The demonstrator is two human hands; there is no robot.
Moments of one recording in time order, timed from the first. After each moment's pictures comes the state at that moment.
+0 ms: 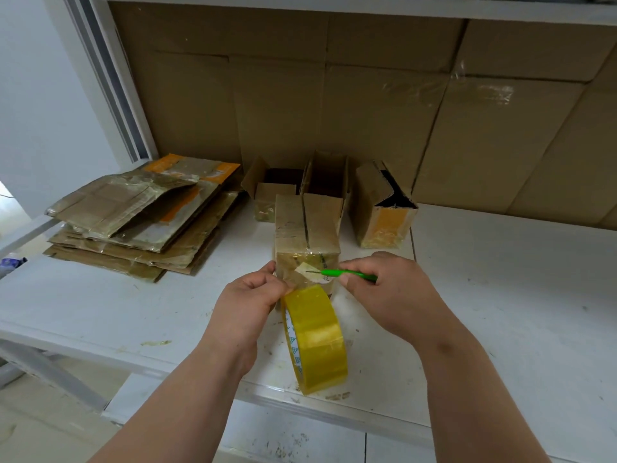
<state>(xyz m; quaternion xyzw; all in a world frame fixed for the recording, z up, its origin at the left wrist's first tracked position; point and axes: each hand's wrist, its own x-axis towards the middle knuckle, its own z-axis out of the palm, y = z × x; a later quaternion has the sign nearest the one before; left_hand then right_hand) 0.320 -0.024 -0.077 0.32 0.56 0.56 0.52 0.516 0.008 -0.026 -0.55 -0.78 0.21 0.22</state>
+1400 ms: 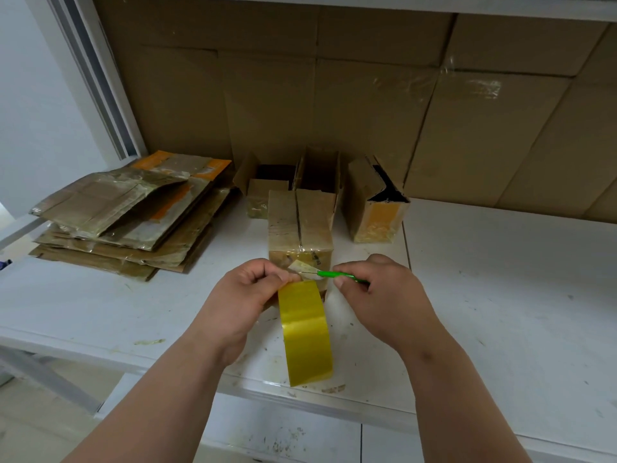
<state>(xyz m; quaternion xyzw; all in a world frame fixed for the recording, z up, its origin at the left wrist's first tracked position) 0.320 -0.031 -0.055 0.42 0.57 0.50 0.50 0.516 0.001 -0.047 -0.55 -0.77 0.17 0.27</state>
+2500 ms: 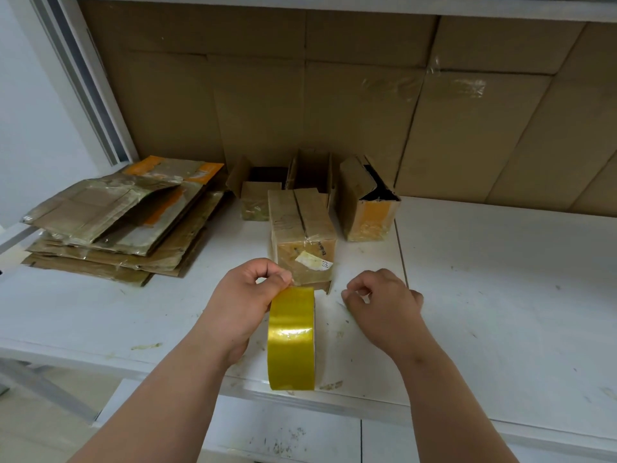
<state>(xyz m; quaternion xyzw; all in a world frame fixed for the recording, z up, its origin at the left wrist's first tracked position) 0.328 -0.029 -0.053 0.43 0.62 0.47 0.45 0.522 0.001 -0.076 -0.66 -0.70 0.18 0.22</state>
